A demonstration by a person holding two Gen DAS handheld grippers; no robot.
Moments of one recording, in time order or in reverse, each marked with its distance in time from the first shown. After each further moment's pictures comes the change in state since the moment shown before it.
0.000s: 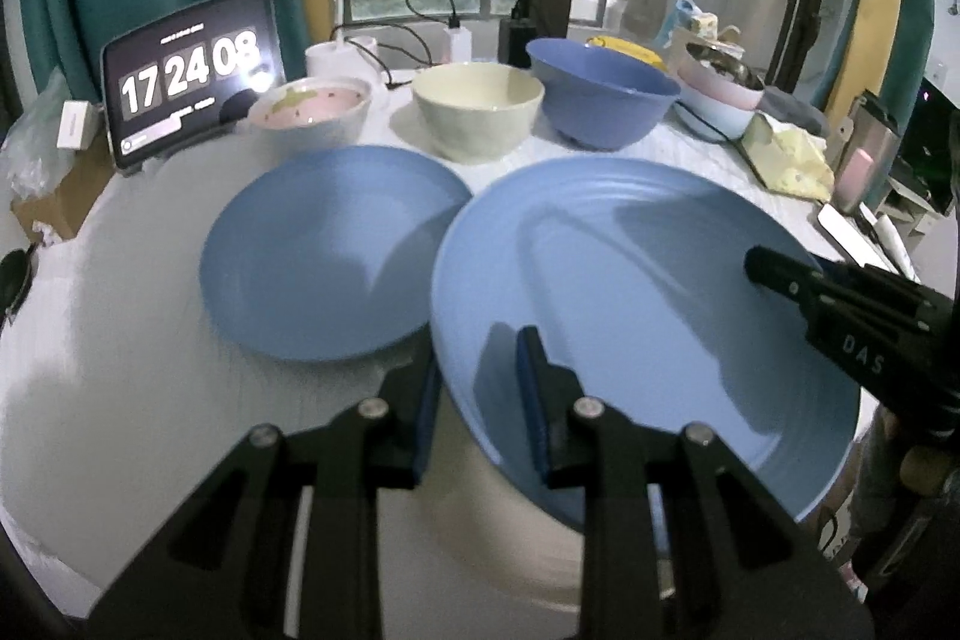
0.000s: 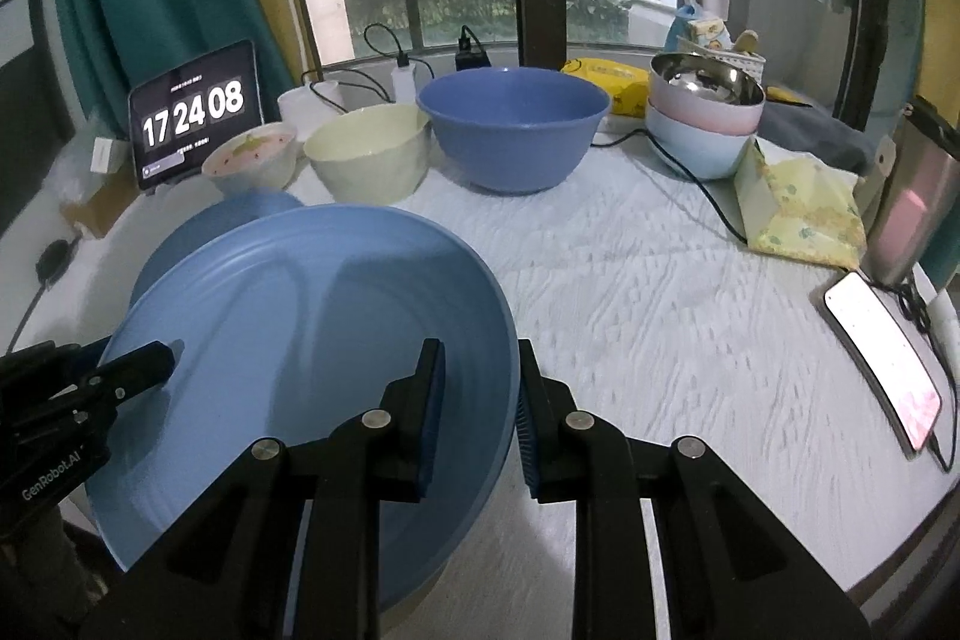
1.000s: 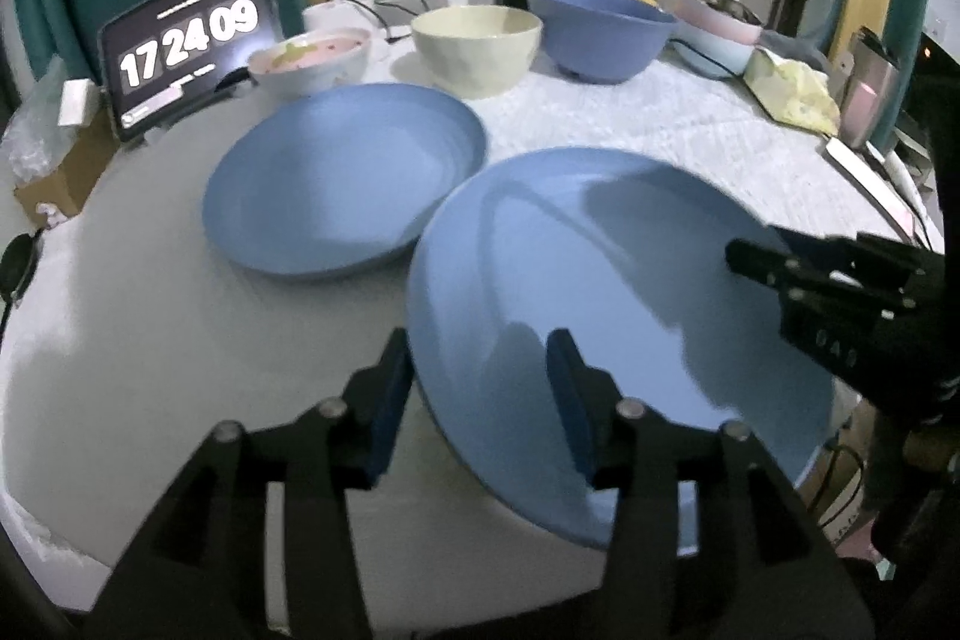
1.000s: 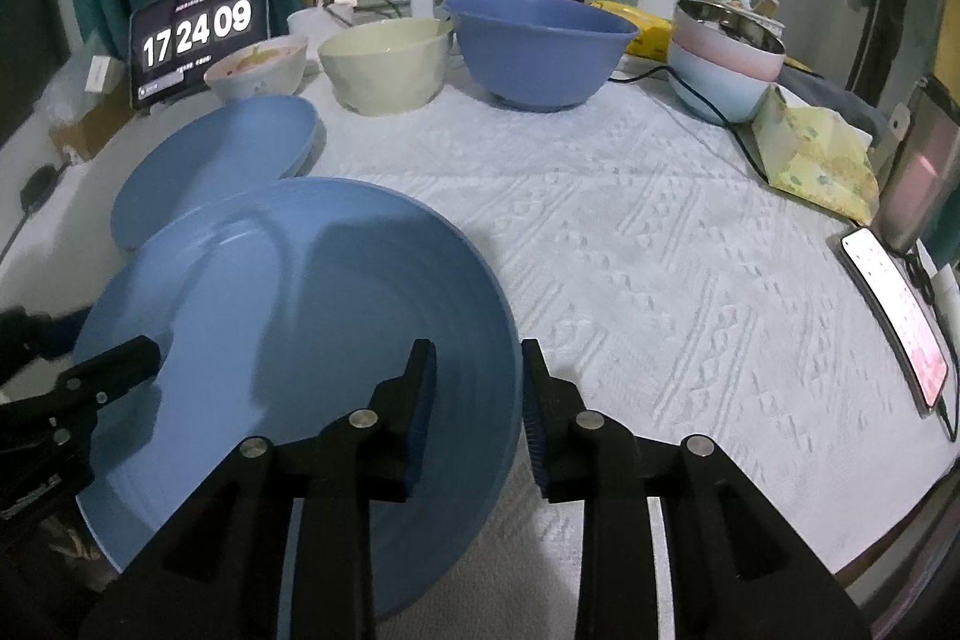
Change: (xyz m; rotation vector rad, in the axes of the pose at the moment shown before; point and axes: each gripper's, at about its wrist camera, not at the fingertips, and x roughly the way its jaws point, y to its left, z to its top) left arm 0.006 0.000 -0.036 0.050 0.062 0.044; right arm 0.024 0.018 -0.034 -0.085 0.109 -0.024
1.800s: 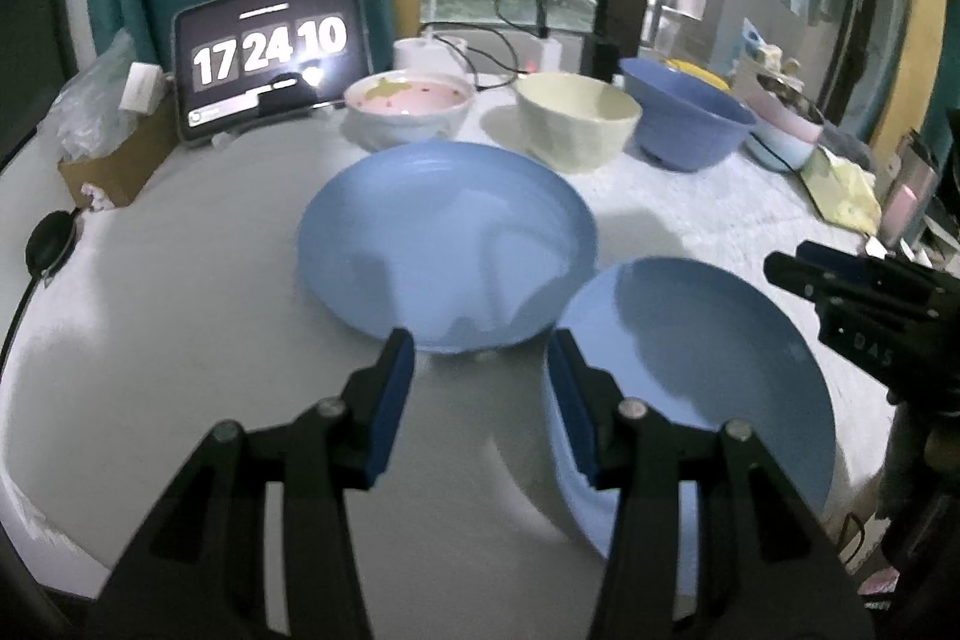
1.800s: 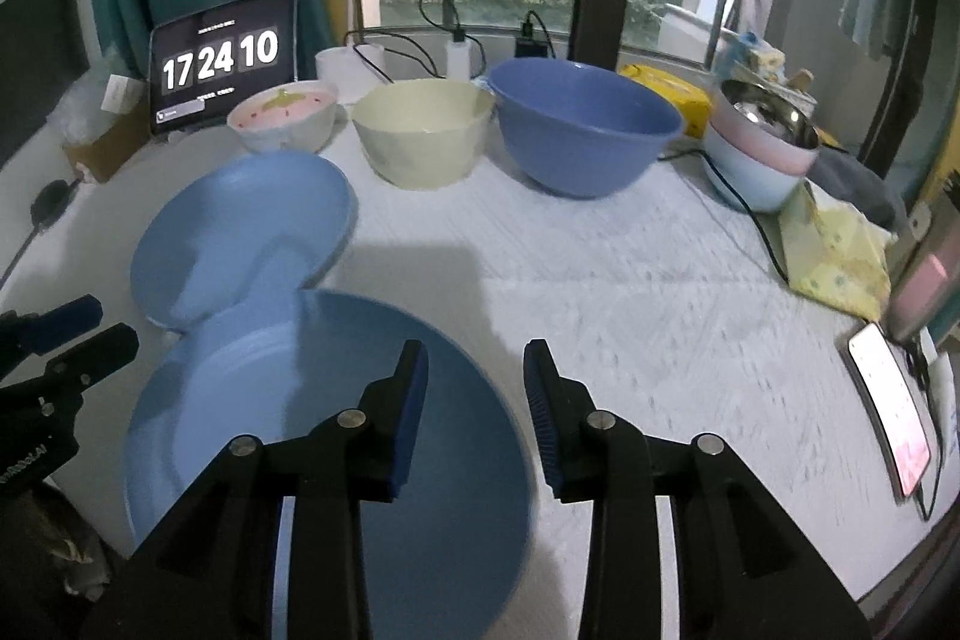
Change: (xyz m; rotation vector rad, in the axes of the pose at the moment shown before) left arm -0.011 0.058 0.024 -0.153 -0.095 0.054; right arm -0.006 0.024 0.056 -0.060 -0.076 0.021
